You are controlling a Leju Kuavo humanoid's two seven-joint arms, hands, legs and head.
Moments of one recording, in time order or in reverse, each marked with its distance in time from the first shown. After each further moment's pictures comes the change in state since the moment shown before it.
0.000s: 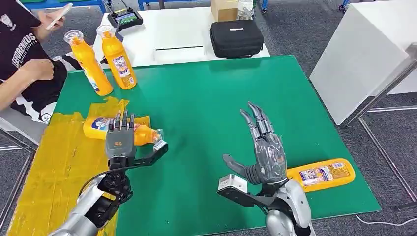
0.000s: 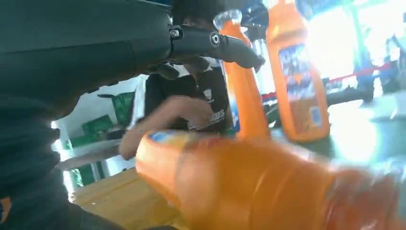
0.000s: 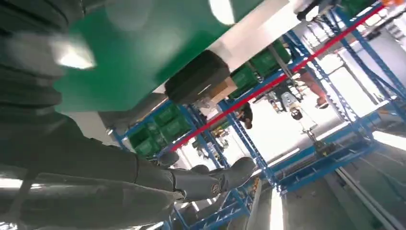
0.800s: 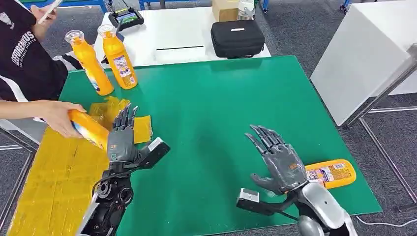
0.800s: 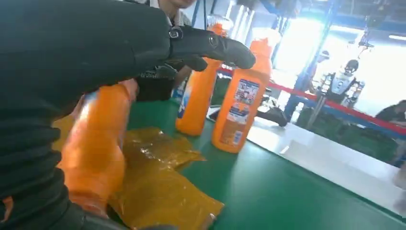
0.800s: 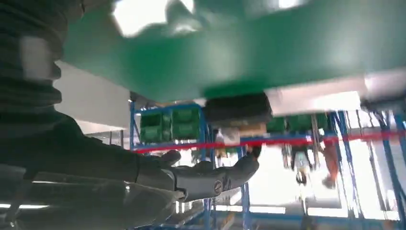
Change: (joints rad) left arm 0.161 -0.174 0.274 -0.267 0.337 0.072 -0.543; right arm 0.050 -0.302 -0.064 -0.058 0.136 0.280 -0.006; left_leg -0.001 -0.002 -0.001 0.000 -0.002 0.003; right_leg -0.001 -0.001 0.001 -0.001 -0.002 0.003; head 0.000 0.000
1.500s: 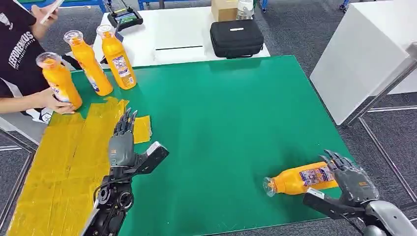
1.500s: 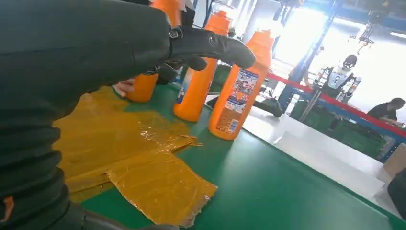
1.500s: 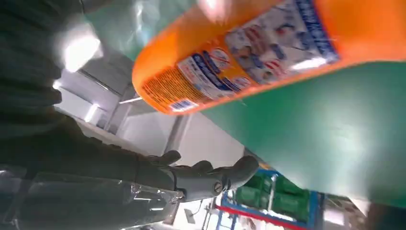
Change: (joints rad) left arm 0.036 -0.011 -0.002 -0.019 0.078 0.006 -0.040; right arm 0.111 -0.144 -0.432 0.220 0.004 0.118 -0.055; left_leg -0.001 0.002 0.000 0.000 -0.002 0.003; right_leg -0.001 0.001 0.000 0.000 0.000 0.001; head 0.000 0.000
